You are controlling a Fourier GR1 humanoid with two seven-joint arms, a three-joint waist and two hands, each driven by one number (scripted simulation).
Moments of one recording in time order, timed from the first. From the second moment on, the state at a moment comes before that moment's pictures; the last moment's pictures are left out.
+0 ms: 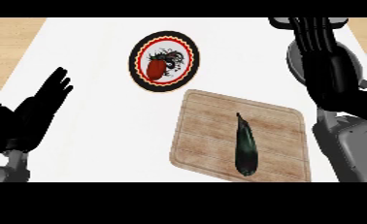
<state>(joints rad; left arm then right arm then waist) -0.06 0.53 -0.11 -1.56 0.42 0.11 0.19 -0.40 -0.38 0.16 -1.61 -0.30 -0.20 -0.16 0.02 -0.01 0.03</state>
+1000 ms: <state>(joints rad) -0.19 0.41 -0.11 -1.50 0.25 0.26 0.05 -0.09 -0.77 0.14 -1.42 -0.30 0.27 -0.27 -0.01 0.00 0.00</state>
